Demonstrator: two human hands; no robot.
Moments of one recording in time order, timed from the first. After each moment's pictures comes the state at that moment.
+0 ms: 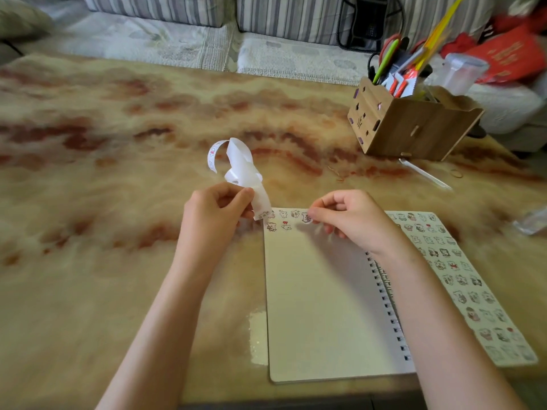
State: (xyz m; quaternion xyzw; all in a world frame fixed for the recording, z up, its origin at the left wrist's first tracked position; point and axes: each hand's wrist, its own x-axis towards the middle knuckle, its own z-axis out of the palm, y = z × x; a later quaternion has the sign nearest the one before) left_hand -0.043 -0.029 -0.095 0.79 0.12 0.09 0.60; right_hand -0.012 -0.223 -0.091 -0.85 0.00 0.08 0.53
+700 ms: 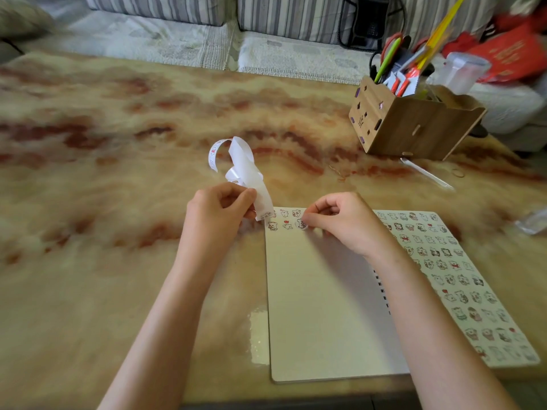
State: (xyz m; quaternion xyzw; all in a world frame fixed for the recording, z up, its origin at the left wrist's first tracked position) left_hand -0.044 -0.030 -0.094 0.79 0.11 0.08 0.60; right_hand -0.010 -0.216 -0.098 -0.88 -0.01 0.08 0.47
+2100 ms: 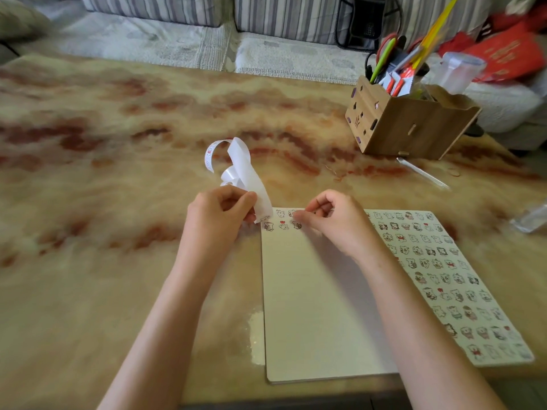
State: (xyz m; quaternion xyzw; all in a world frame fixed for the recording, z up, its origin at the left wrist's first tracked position) left_hand -0.045 -0.035 -0.094 0.80 0.12 0.07 0.59; right_hand -0.002 -0.218 -0.120 -0.89 0.00 0.00 0.46
